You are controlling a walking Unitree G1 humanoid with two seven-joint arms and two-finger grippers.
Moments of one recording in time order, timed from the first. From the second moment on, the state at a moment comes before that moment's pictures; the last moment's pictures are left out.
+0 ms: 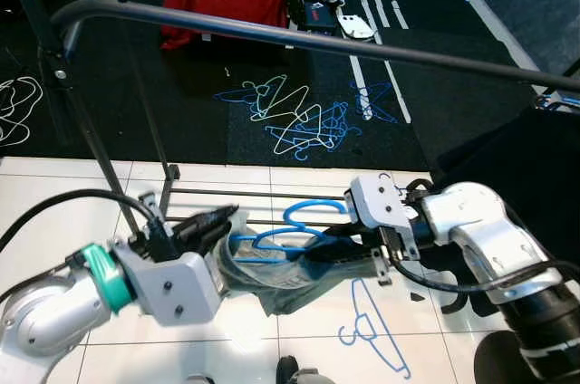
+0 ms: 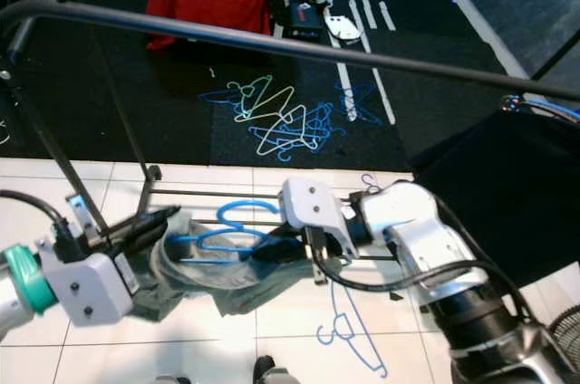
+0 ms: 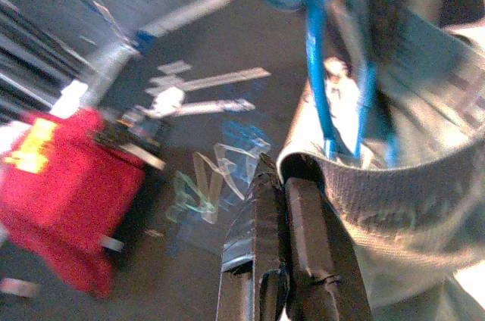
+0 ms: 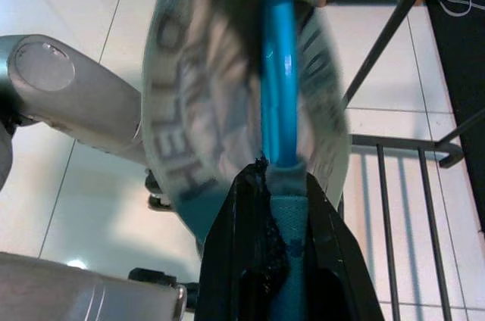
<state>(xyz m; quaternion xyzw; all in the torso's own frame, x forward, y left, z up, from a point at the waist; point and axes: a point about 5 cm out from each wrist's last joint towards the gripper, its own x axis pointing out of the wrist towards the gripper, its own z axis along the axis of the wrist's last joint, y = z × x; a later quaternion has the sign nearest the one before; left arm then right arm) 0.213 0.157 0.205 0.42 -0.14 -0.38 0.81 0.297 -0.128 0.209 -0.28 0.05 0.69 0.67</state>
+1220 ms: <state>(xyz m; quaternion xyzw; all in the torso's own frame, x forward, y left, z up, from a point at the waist) 0.224 0.214 0.234 0.07 0.10 -0.45 0.88 0.292 -0.121 0.194 -0.28 0.01 0.67 0.69</state>
